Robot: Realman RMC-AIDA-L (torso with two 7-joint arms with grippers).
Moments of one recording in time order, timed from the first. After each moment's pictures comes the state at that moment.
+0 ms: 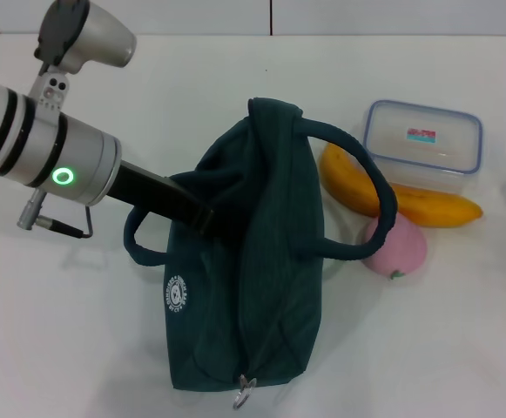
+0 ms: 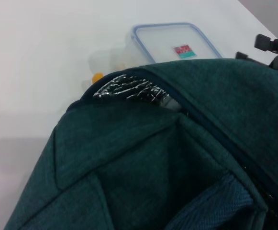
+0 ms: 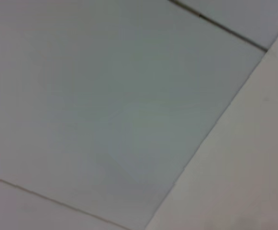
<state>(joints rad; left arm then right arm) -0.59 -2.09 1.18 1.08 2.20 1.56 -2.35 0.31 1.99 -0.69 -0.21 -1.31 -1.30 1.75</state>
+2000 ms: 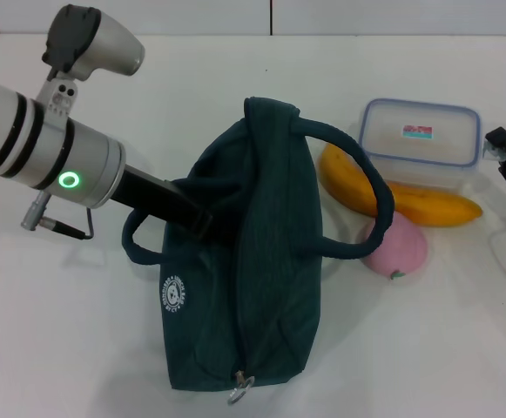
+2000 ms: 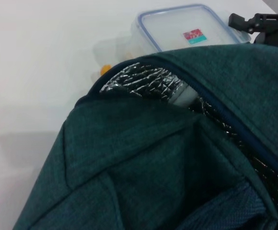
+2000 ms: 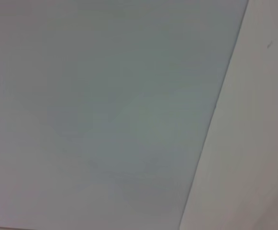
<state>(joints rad) -0.61 -2.09 1.18 1.04 2.24 1.54 -2.32 0.49 2.03 -0.67 0.00 -1.18 -1.22 1.86</state>
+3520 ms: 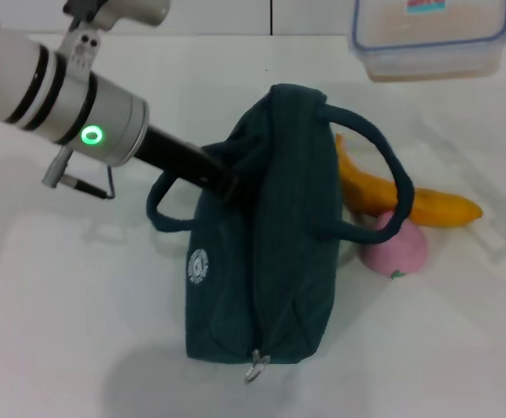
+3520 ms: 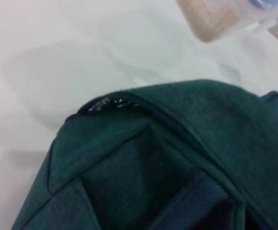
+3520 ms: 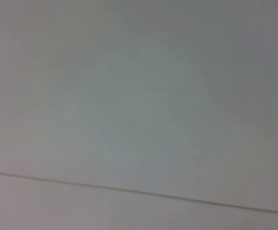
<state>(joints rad) -0.69 -2.08 1.18 1.07 2.23 1.55 -2.39 0.57 2.02 -0.68 -0.07 -1.06 -1.62 2.00</state>
